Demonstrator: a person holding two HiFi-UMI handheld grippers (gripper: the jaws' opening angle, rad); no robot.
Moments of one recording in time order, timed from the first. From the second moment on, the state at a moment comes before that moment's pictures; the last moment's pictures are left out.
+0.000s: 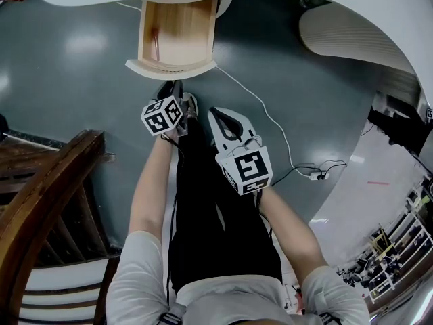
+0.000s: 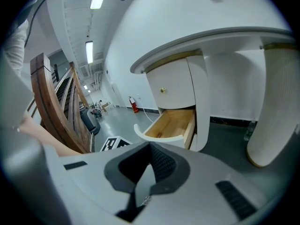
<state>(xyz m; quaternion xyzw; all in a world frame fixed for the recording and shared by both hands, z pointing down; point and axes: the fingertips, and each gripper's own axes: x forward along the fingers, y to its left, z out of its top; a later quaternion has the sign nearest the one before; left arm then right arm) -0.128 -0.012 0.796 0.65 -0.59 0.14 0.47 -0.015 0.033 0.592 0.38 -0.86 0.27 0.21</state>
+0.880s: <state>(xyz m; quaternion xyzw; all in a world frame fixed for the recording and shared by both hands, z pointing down) -0.128 0.011 0.795 0.63 -0.60 0.15 0.47 0.009 0.070 0.592 0.38 -0.84 0.30 0.23</state>
